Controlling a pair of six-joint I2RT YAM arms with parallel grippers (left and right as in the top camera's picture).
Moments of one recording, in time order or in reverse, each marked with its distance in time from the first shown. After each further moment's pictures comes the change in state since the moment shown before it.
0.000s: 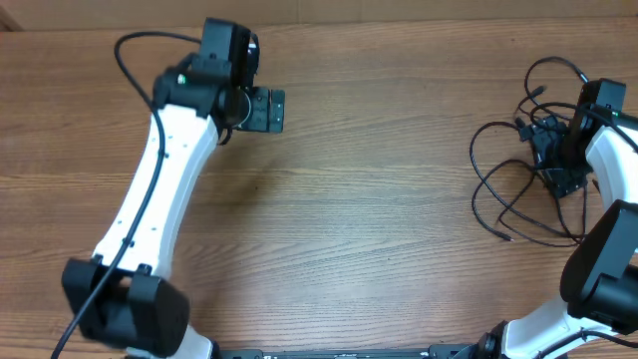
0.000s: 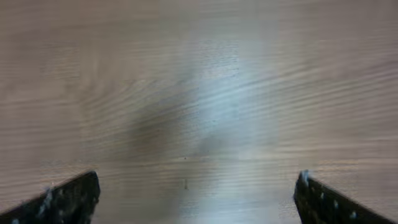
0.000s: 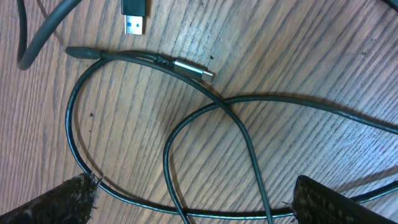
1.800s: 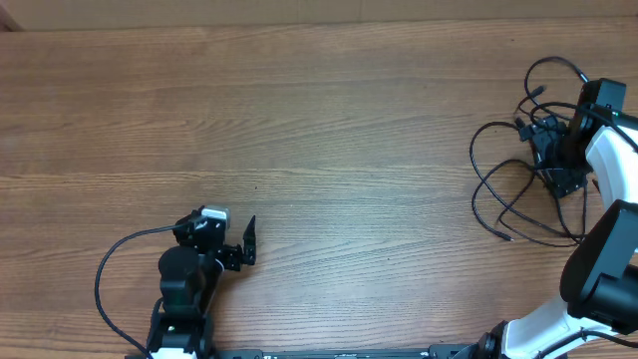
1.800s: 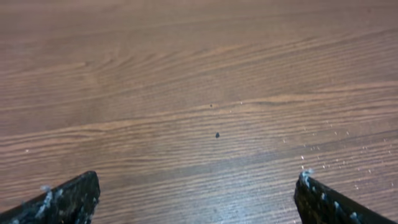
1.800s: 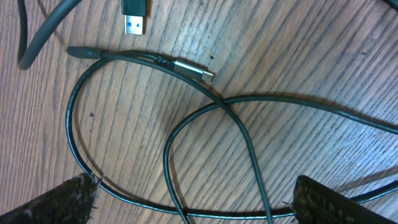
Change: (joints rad) left arm 0.188 -1.014 -1.615 1.249 0.169 0.211; right arm 0.000 0.000 0.000 0.000 0.000 0.000
